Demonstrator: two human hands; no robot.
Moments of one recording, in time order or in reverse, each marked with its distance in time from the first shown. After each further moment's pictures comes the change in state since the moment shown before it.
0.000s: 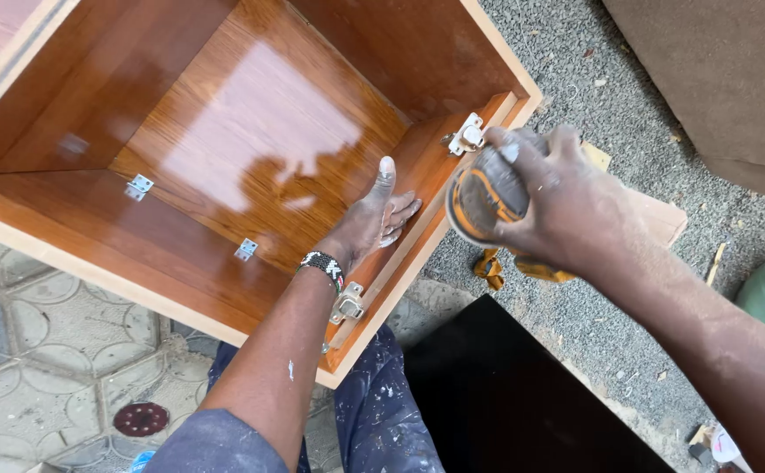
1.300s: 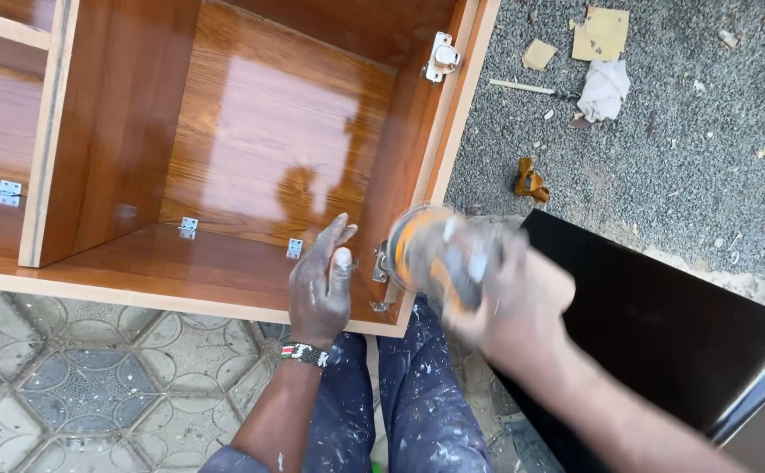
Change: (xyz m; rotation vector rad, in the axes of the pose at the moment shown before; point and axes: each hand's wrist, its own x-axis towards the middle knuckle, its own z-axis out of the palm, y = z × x) left_hand -0.162 -0.087 -0.045 0.956 0.489 0.800; right_hand -0.155 -0.098 0.204 0.357 0.426 0.047
